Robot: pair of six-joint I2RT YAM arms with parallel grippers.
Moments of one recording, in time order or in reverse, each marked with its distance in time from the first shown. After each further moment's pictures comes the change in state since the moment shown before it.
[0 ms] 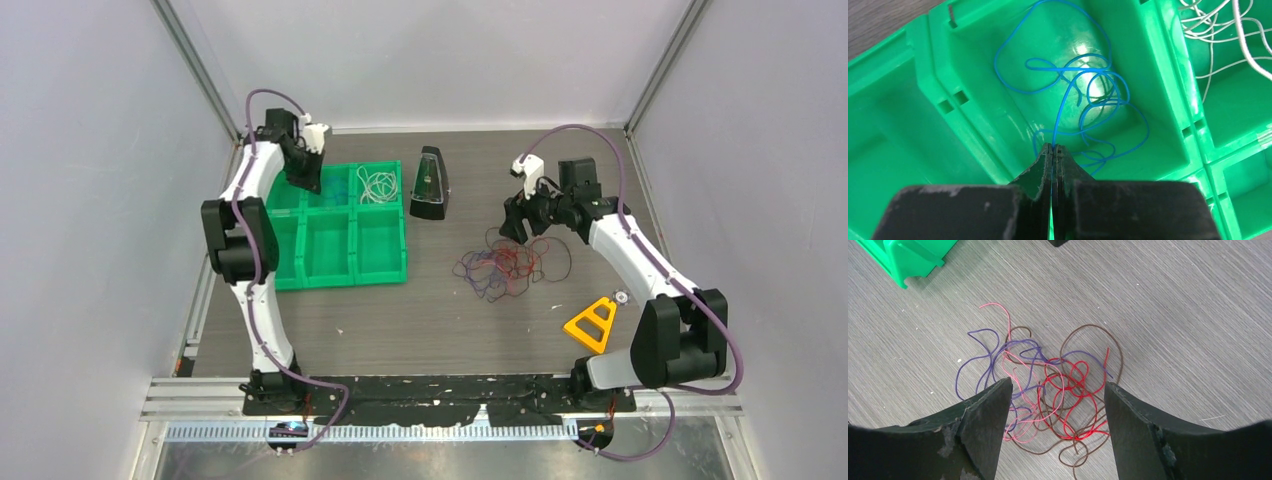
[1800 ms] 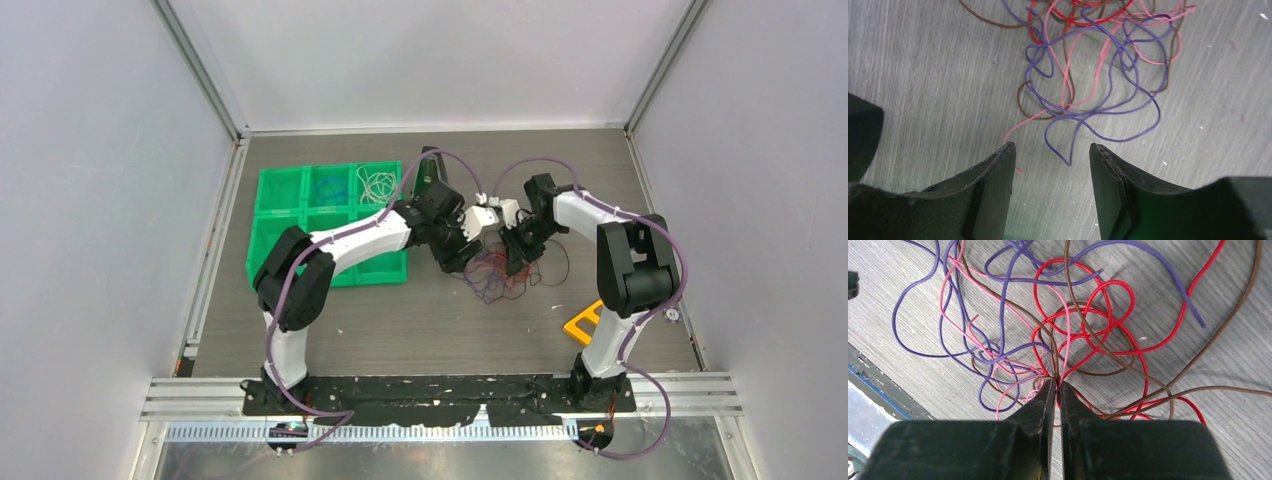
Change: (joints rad) left arm -0.837 -0.210 -0.440 0.383 0.034 -0.023; right arm 0.042 0.438 0.136 -0.374 0.084 -0.029
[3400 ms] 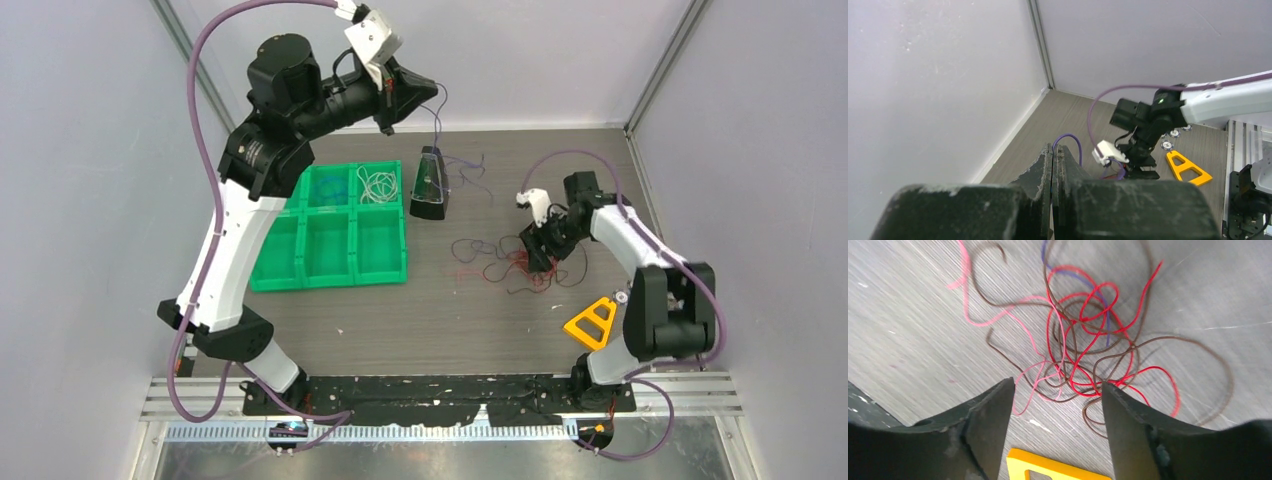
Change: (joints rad) left arm 0.203 -0.298 0.881 -0.175 0.150 -0.216; right arm -0.139 -0.252 -0.134 0.017 0.076 -0.227
